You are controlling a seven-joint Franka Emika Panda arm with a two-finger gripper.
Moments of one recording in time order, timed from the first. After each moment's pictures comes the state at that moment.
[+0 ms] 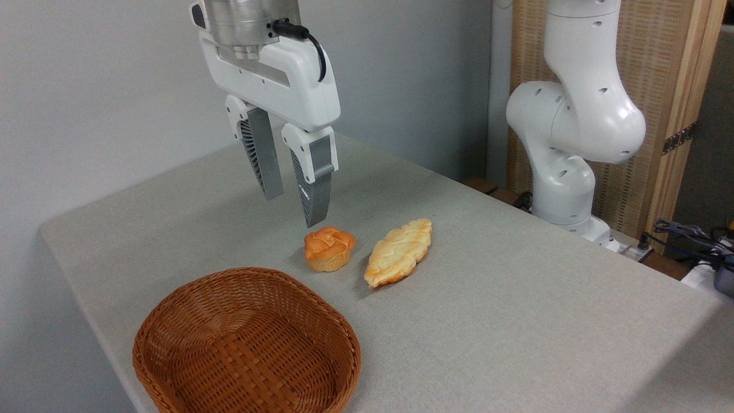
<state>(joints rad) -0.03 0.01 0.02 -1.56 -0.04 1.59 0.74</state>
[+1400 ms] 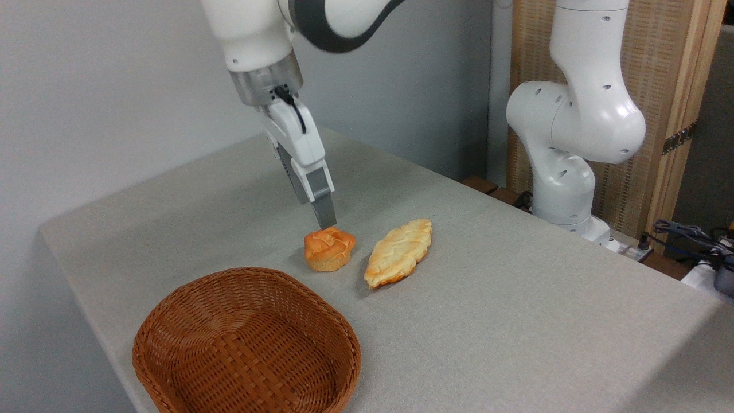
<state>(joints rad) -0.04 -0.11 -0.25 -1.98 -0.05 1.75 0.76</state>
